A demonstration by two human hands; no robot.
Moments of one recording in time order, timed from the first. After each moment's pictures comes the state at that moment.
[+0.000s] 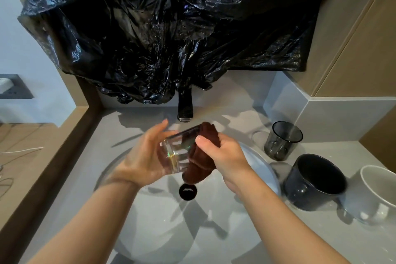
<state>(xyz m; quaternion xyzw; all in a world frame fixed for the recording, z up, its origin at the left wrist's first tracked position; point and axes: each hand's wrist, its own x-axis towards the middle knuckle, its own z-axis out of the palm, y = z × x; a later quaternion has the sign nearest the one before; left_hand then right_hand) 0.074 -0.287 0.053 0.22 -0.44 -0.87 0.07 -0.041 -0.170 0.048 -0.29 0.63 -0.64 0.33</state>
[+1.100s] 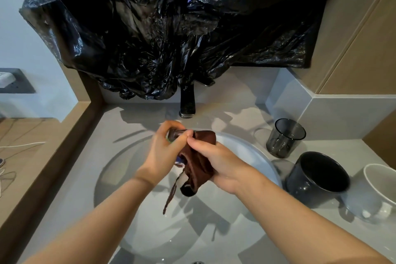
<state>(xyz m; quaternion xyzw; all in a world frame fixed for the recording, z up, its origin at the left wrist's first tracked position) 0.059 -0.270 0.034 0.29 -0.70 -0.56 0.33 -0.028 -0.170 0.058 -0.20 0.54 -0.58 0.57</state>
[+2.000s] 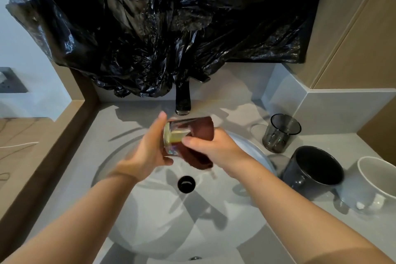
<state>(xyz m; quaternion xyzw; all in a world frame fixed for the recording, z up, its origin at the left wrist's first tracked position) 0.067 -0.291 0.030 0.30 -0.62 -0.72 0.11 -0.043 -0.171 0.060 -0.37 0.65 -0.53 0.40</state>
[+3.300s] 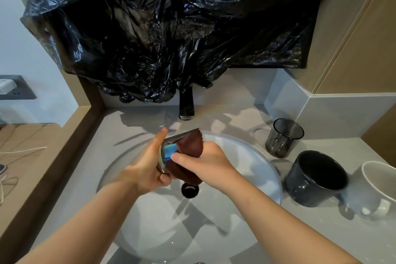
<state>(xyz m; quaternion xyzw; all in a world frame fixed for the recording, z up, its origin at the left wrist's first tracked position) 0.080 -0.283 0.034 0.38 -0.46 -0.80 0.07 -0.017 -0.177 0.049 -0.37 0.74 -0.45 0.35</state>
